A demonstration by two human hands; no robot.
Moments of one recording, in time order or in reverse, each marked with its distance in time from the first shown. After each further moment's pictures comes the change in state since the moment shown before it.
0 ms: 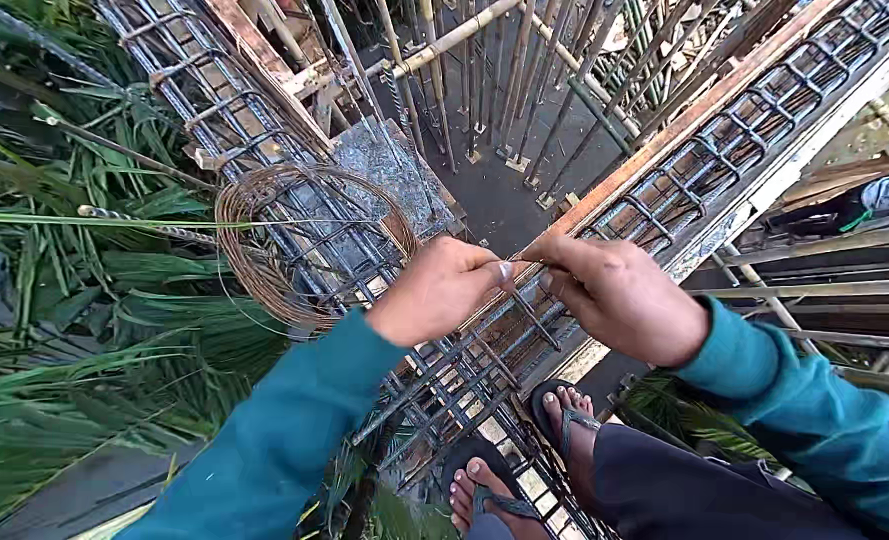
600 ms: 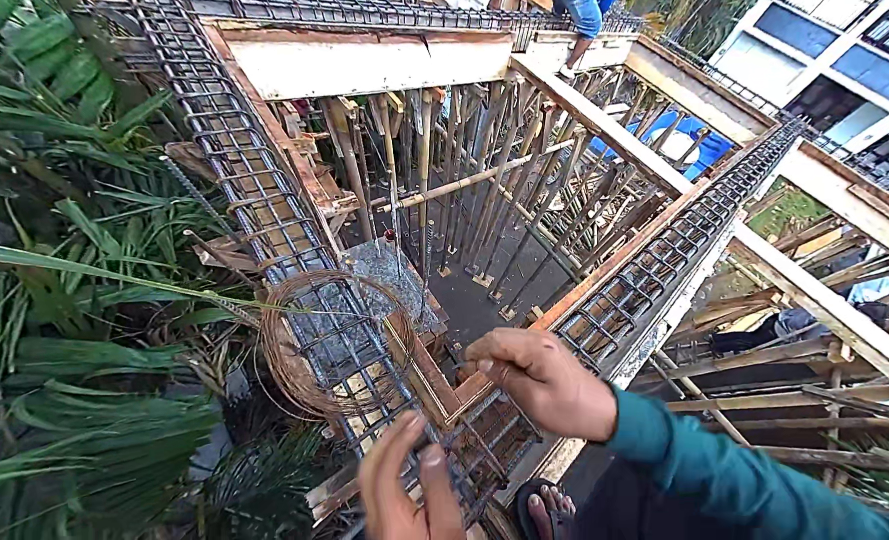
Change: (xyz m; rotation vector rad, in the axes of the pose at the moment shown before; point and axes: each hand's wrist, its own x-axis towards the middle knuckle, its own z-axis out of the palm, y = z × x) left_hand -0.124 -0.045 0.104 -0.241 1.228 0.358; right_hand 0.026 -0.105 -0.006 0.326 0.014 -0.250
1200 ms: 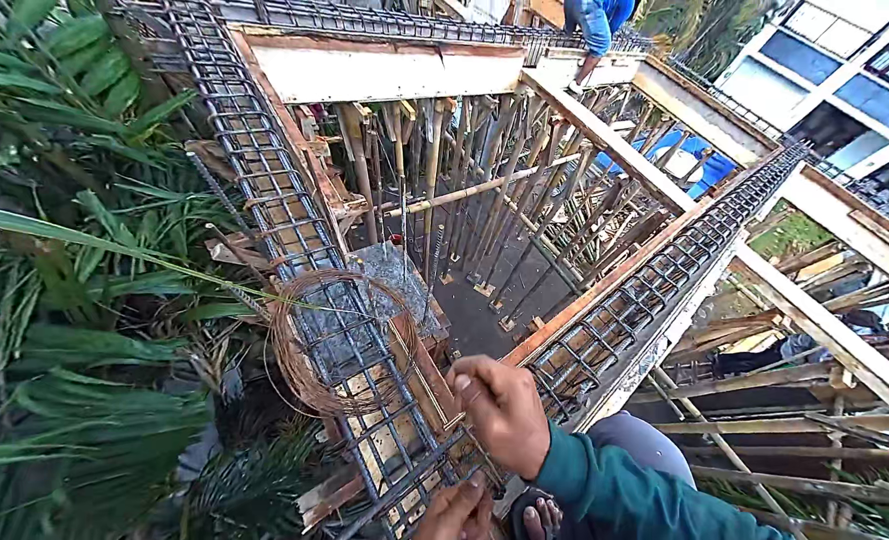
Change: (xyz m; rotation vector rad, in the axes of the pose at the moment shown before) left_hand -0.023 -0.011 -0.021 -0.832 -0.767 -1.176; right_hand -0.002 0.008 0.073 0.165 0.309 0.119
